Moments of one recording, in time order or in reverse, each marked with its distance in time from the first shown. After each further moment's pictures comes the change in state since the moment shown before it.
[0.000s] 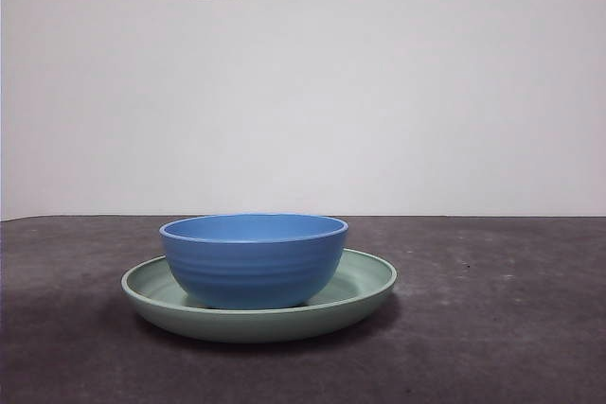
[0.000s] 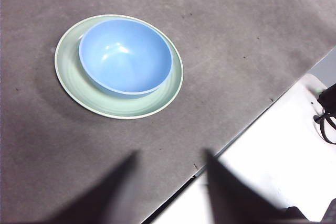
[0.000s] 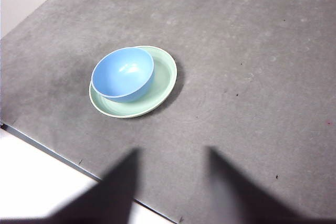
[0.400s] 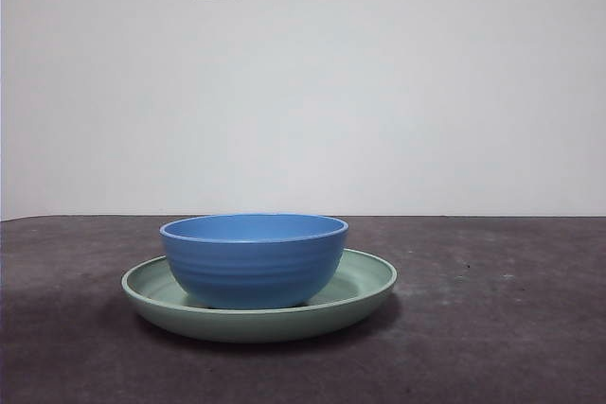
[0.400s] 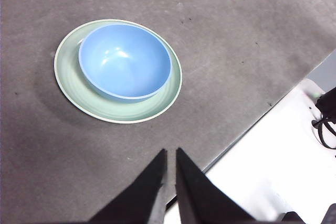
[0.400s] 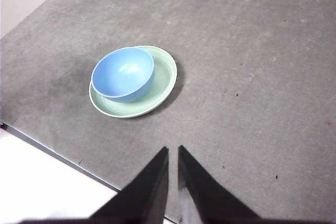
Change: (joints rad) left arm 0.000 0.000 0.000 0.014 0.000 -0.004; right arm 0.000 0.000 0.000 0.000 0.000 0.000
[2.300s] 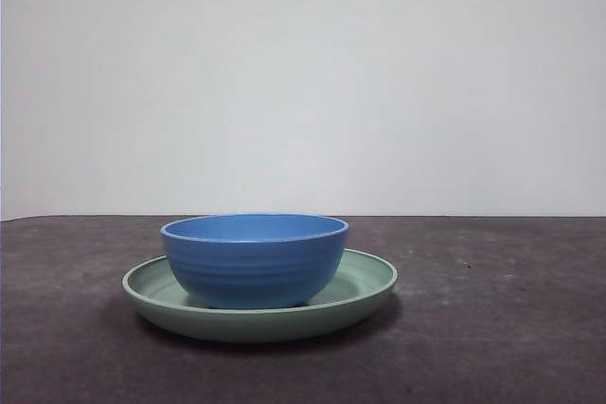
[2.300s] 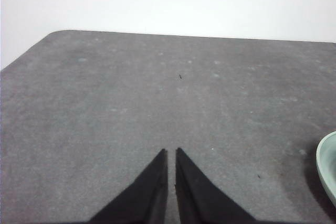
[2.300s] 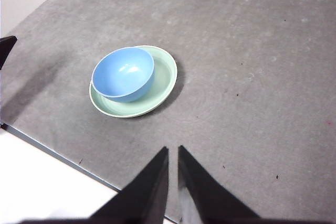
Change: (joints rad) left arm 0.720 -0.530 -0.882 0.853 -0.099 0.156; right arm 0.000 0.001 0.000 0.000 0.000 0.000
